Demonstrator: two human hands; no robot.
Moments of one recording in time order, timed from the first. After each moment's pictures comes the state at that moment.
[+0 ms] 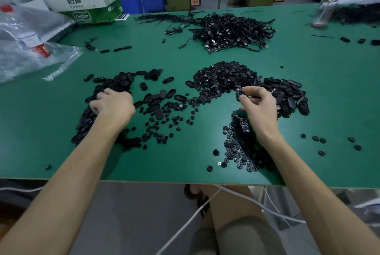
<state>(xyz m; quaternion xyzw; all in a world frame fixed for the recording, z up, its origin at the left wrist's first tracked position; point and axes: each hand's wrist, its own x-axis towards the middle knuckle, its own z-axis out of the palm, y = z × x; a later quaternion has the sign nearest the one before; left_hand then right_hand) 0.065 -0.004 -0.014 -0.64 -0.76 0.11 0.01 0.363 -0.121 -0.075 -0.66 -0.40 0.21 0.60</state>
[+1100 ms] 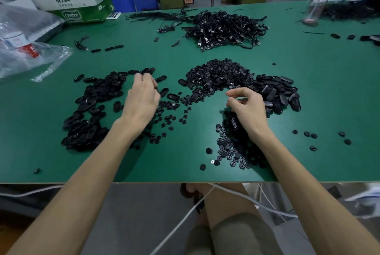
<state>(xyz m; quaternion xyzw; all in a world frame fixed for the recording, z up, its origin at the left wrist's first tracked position) 0.116 -0.020 -0.031 -0.79 -0.56 -0.26 -0.06 0.361 -0.119 -0.076 -0.67 -0.43 0.23 0.55</state>
